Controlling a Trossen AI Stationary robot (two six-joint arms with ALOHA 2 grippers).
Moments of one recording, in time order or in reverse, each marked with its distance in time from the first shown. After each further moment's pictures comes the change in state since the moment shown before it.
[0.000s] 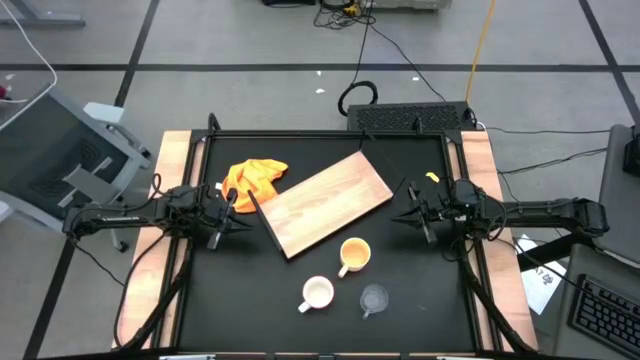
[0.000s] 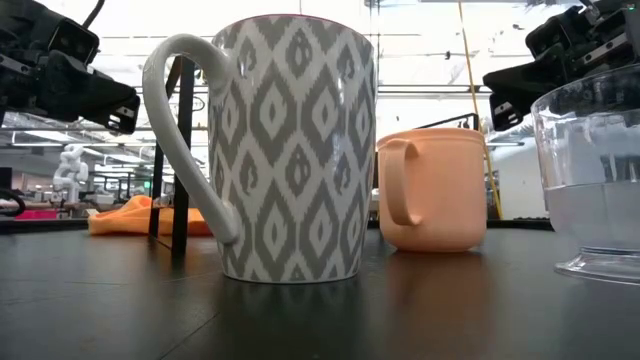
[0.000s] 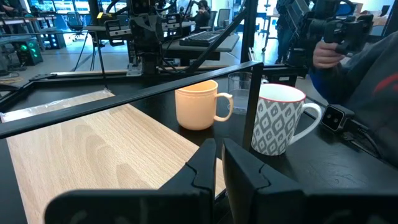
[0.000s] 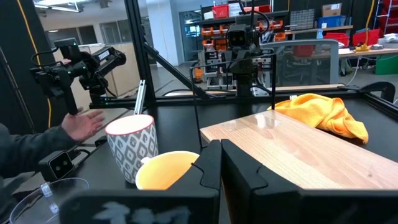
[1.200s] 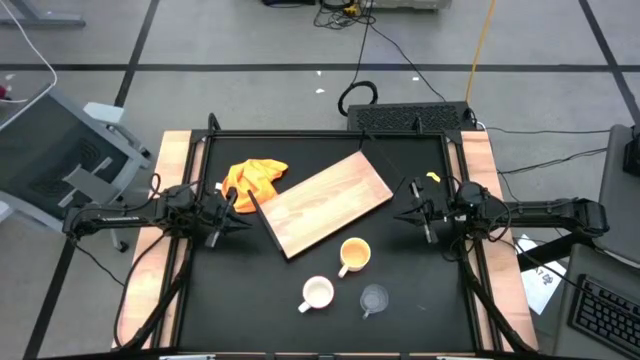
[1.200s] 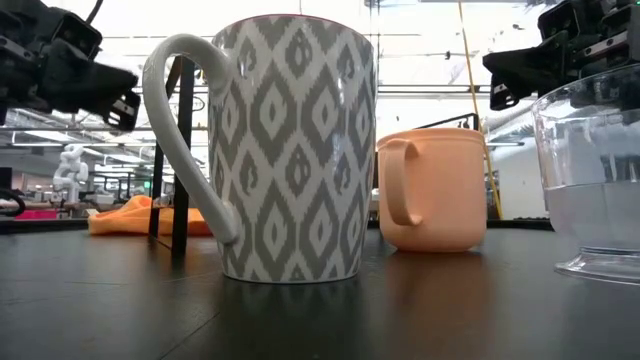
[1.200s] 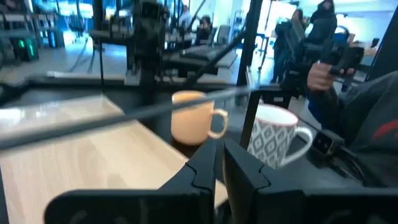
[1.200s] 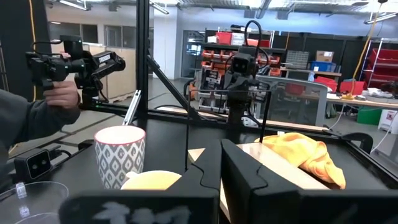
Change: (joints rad) left arm 0.000 0.000 -0.001 0.088 0.000 -0.109; right arm 0.000 0.000 0.000 0.095 0.000 -0.150
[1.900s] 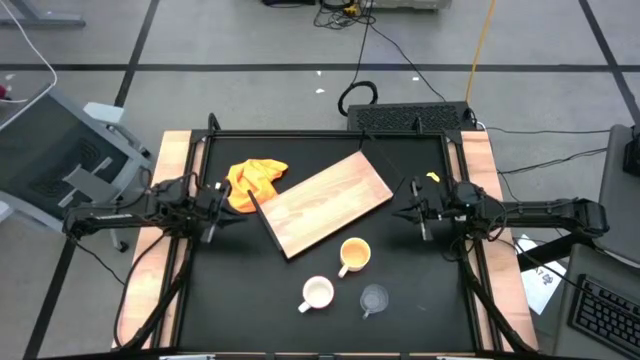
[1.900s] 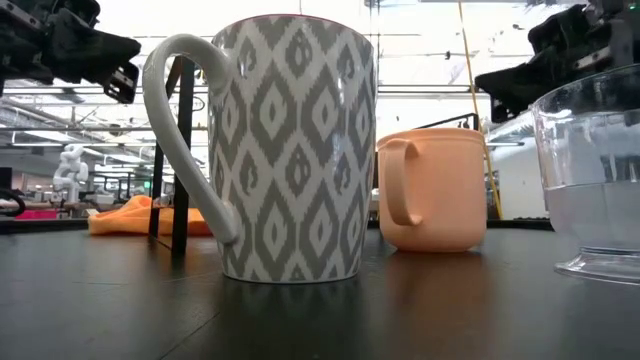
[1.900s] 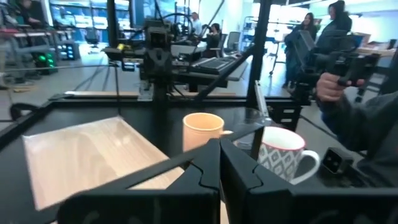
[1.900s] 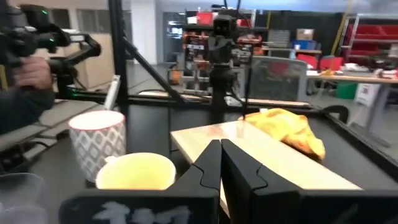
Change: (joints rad) left arm 0.000 0.000 0.145 -0.145 -0.069 0.035; right arm -0.002 0.001 0.006 -0.074 0.095 0.006
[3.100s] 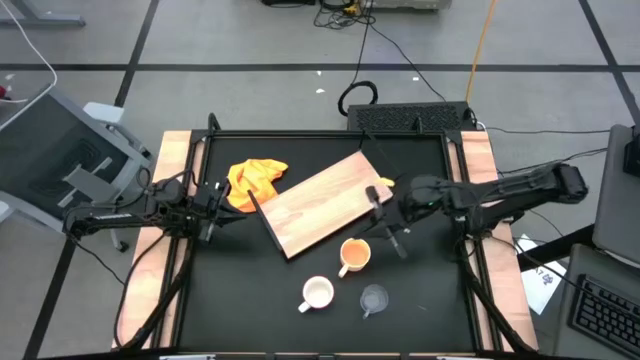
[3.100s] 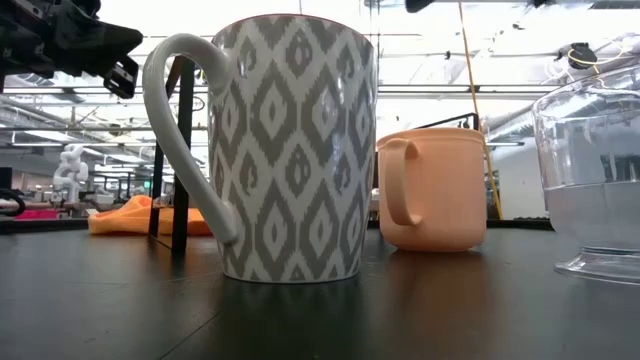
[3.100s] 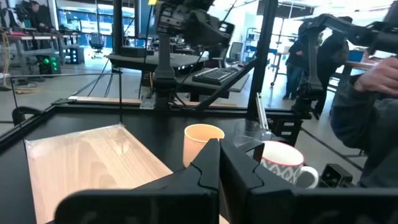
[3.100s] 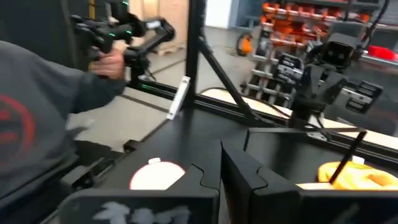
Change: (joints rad) left arm 0.000 0.000 0.007 0.035 -0.001 -0.056; right arm 0.301 0.636 0.778 -0.358 -0.007 -0.094
